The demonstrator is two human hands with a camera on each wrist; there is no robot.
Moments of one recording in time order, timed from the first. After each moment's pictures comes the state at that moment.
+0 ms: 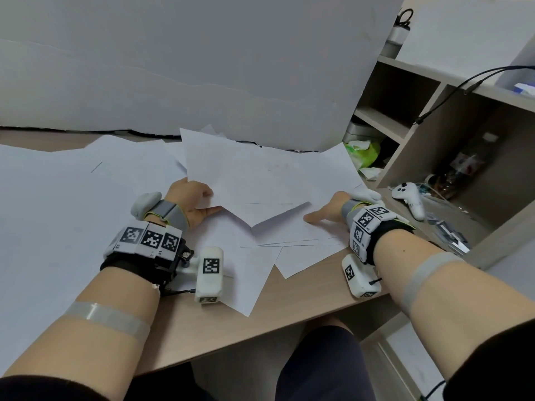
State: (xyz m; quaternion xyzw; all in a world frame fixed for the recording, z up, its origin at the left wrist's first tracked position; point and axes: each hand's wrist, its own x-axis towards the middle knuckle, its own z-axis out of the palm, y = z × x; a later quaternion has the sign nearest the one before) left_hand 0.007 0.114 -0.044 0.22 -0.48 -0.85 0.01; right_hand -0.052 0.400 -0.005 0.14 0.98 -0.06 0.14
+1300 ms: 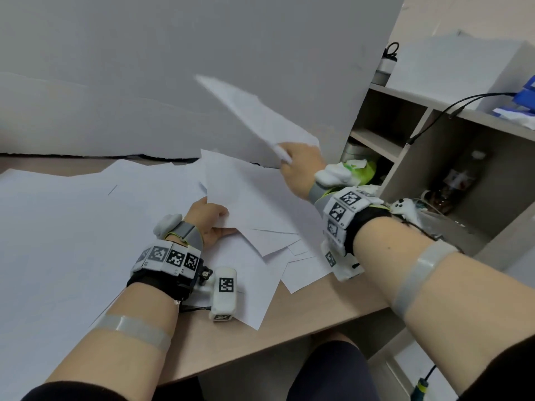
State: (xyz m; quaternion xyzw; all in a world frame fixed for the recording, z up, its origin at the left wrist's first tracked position) left_hand 0.011 0.124 -0.043 0.17 -0.52 -0.84 -0.02; right_hand -0.013 0.296 0.084 -0.16 0.96 -0.17 -0.15
